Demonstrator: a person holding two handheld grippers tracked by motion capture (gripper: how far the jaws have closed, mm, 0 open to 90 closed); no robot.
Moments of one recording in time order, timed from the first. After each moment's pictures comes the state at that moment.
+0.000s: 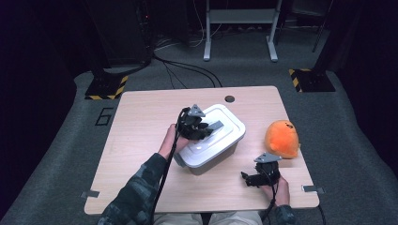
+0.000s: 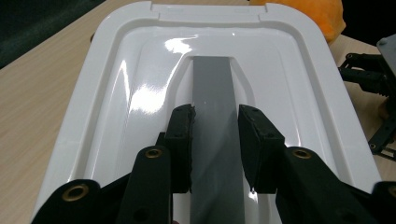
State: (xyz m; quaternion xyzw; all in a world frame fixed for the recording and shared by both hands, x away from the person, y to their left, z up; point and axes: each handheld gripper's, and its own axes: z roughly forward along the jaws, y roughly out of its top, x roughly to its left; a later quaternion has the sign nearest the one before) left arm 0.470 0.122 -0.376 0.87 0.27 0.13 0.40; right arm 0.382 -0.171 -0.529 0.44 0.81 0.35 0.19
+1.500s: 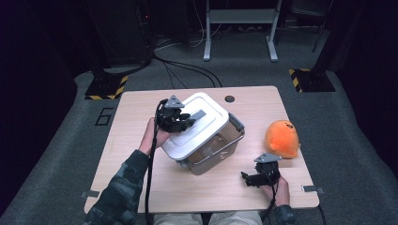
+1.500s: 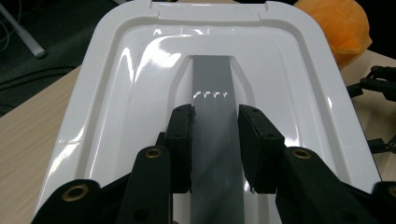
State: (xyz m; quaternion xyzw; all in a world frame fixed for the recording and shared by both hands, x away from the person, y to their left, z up) left arm 0.468 0.179 -0.345 0.84 0.30 0.17 0.41; right arm 0.383 -0.171 -0.529 0.44 0.81 0.35 0.19
